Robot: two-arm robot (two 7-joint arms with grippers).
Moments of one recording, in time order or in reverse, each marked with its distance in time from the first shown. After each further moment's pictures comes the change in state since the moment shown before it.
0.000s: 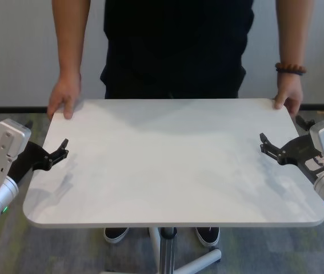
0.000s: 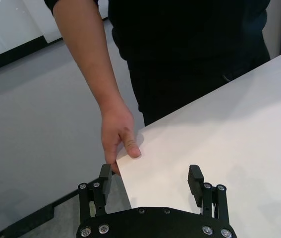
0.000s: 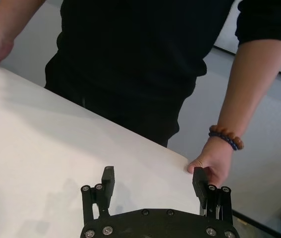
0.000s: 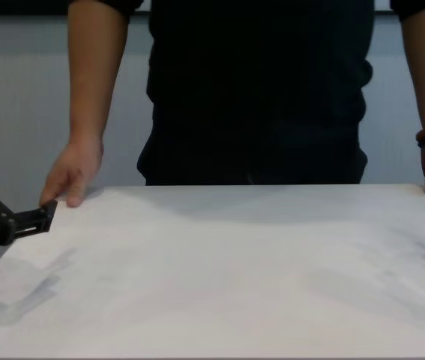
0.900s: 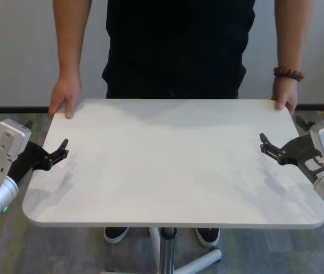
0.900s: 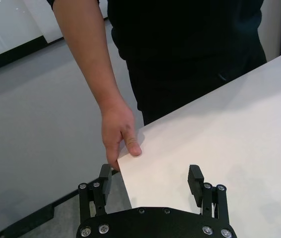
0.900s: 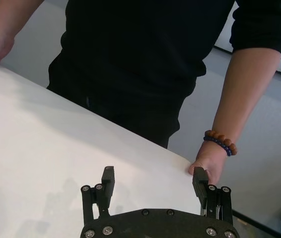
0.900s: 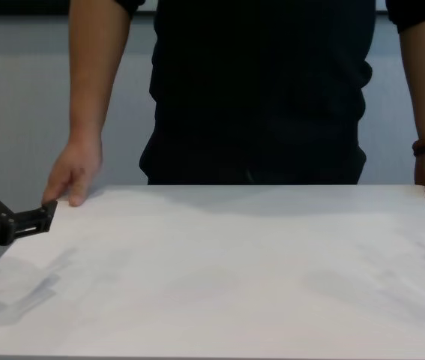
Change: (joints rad) left arm 0.000 0.000 0.000 0.000 0.000 0.000 0.000; right arm 0.000 0.000 0.000 0.000 0.000 0.000 0.000
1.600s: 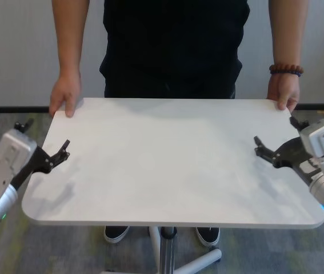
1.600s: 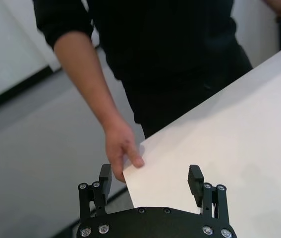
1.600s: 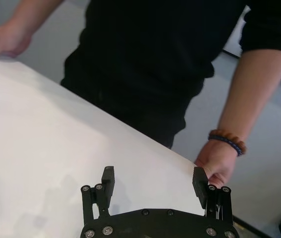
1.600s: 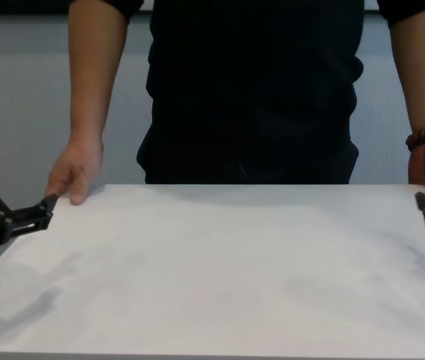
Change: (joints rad) left arm 0.059 0.043 -0.007 -0.073 0.062 -0.029 0.024; right arm -0.033 0.015 -0.010 -0.072 -0.037 0.037 -0.007
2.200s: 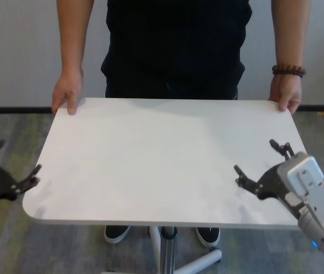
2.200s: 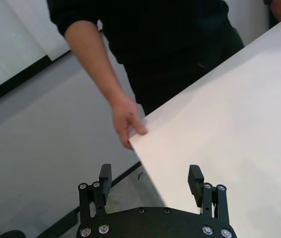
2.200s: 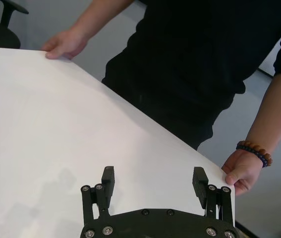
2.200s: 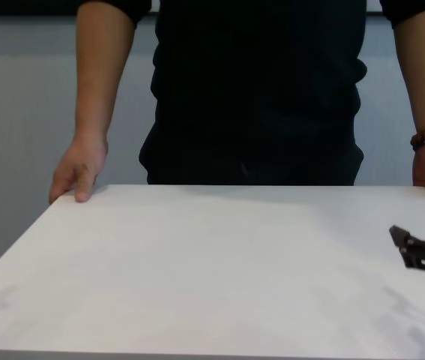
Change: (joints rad) left arm 0.229 0.154 -0.115 -0.160 0.012 -0.055 0.034; right arm -0.174 0.063 -0.015 -0.268 -0.099 0.123 -0.060
